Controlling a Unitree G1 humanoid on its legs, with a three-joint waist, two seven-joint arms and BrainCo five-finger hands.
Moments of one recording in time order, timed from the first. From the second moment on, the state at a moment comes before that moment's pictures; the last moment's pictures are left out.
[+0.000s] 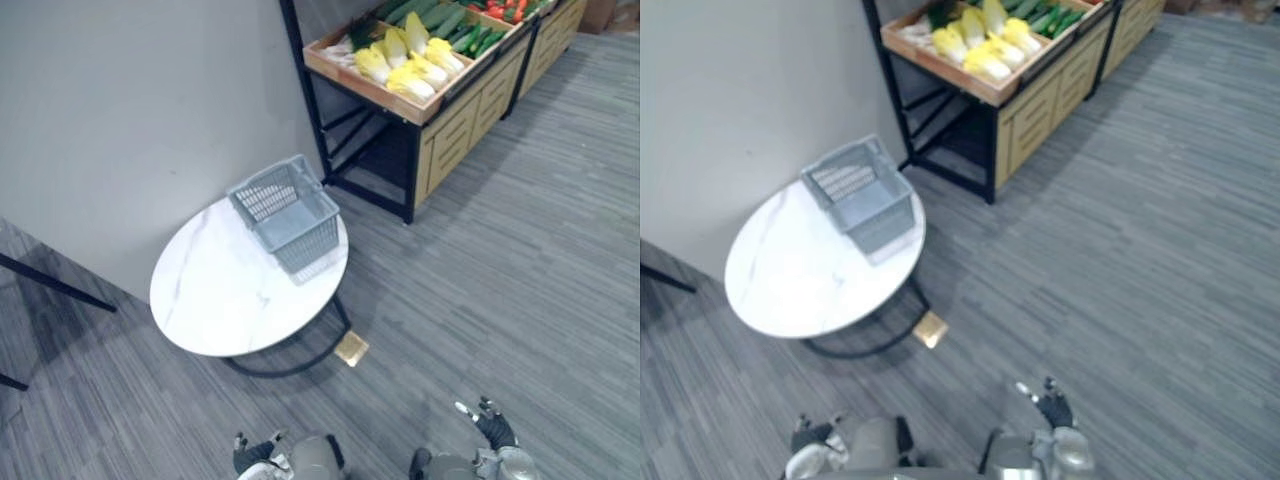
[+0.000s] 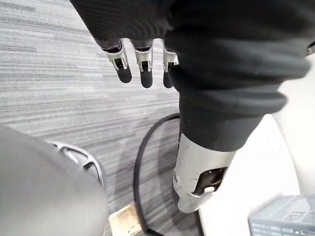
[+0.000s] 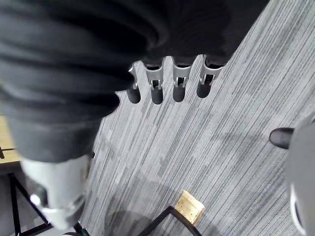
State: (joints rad) left arm 0.11 -0.06 0.26 0.92 -0.27 -0.19 0.39; right arm 0.05 -0.12 -0.03 0.99 0.20 -0.25 -0.06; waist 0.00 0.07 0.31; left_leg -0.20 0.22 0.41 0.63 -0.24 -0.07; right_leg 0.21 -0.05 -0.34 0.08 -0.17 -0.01
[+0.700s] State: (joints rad) left arm 0.12 0.00 0.20 0.94 -0.23 -0.14 0.47; right arm 0.13 -0.06 0.01 0.86 0.11 -0.27 -0.08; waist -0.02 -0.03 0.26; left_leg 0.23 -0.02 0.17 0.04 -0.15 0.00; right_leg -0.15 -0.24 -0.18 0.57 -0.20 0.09
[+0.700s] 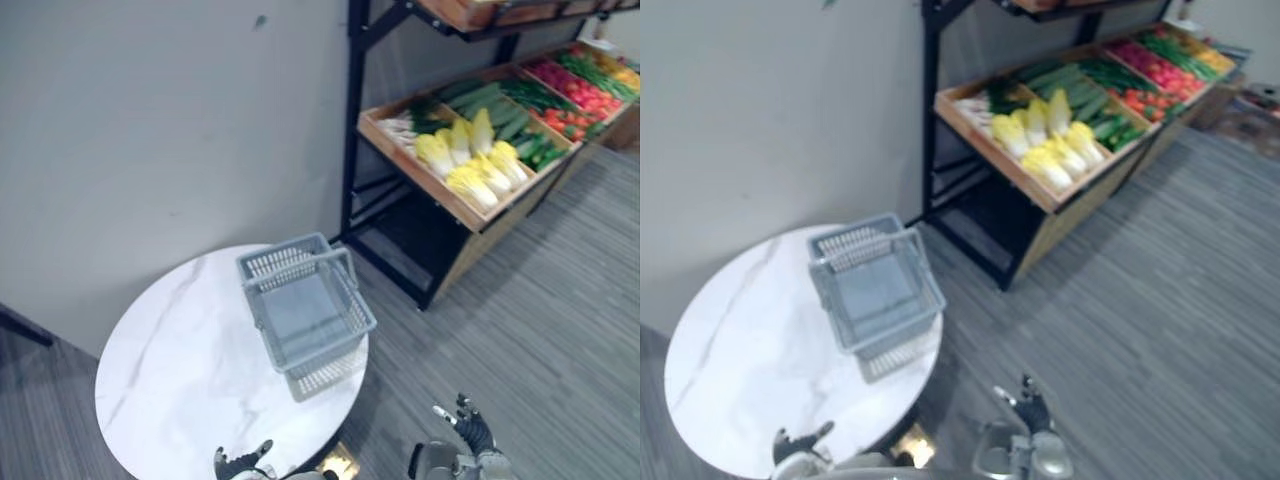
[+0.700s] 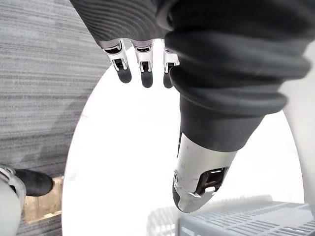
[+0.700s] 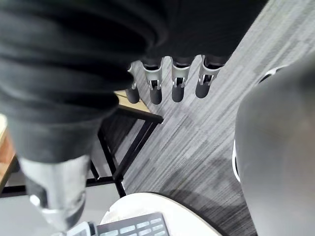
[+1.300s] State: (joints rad) left arm 0.15 -0.05 0.23 0.96 -0.23 -0.15 0.49; right arm 0.13 -0.07 -0.22 1.01 0.20 -0.25 -0.24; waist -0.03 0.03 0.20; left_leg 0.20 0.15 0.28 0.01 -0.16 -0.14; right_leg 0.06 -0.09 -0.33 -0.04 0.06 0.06
